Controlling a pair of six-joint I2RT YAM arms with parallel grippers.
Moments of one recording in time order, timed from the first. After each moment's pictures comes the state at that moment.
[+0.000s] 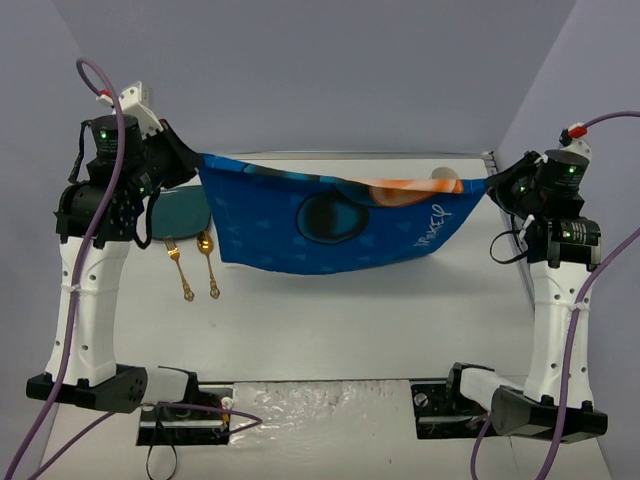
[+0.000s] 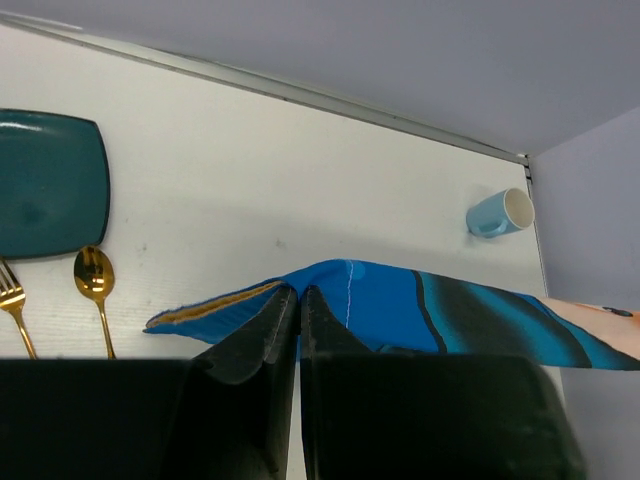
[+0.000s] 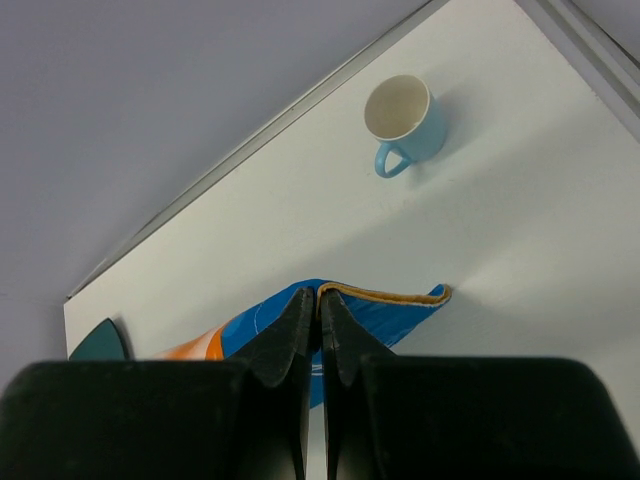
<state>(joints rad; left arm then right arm) -0.17 1.30 1.89 -0.95 0.06 -0.48 -0.15 1.14 1.51 -0.78 -0.05 0.60</state>
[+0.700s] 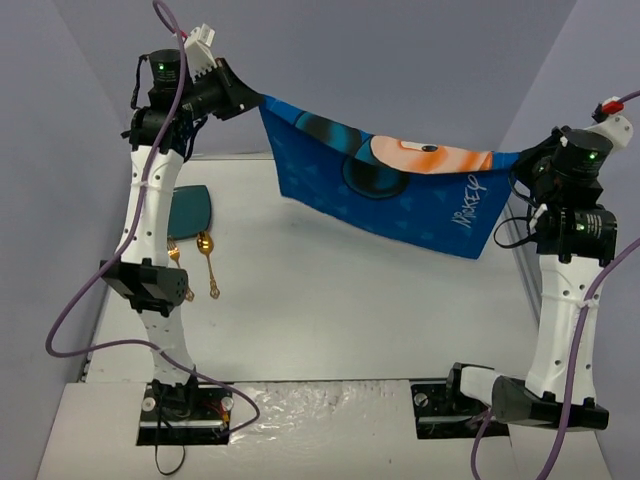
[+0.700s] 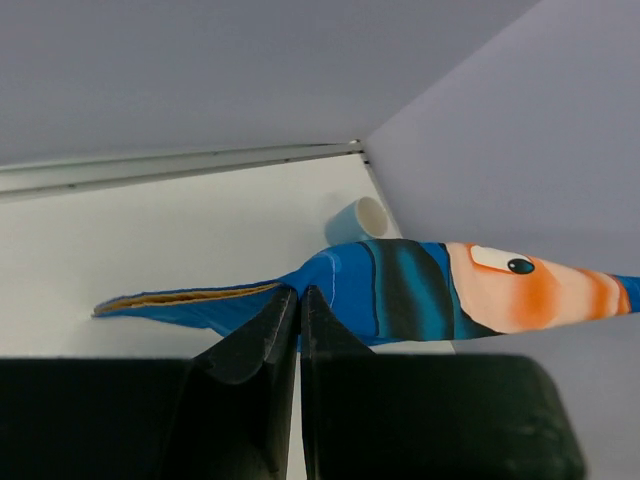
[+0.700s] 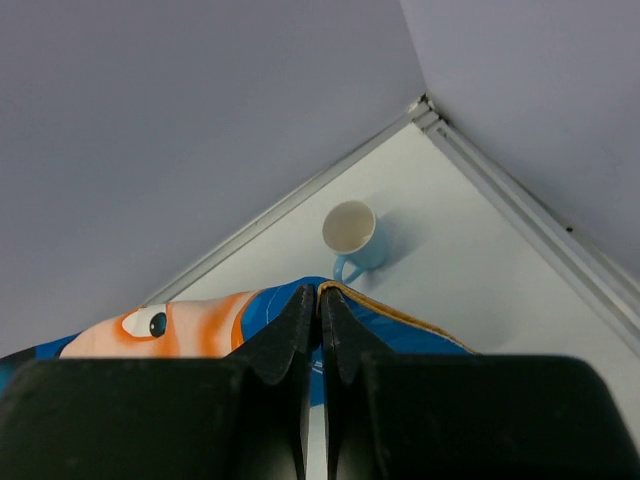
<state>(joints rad) -0.15 1.97 2.49 -0.73 0.54 -0.55 -0.16 1.20 1.70 -0.74 0.16 0.52</state>
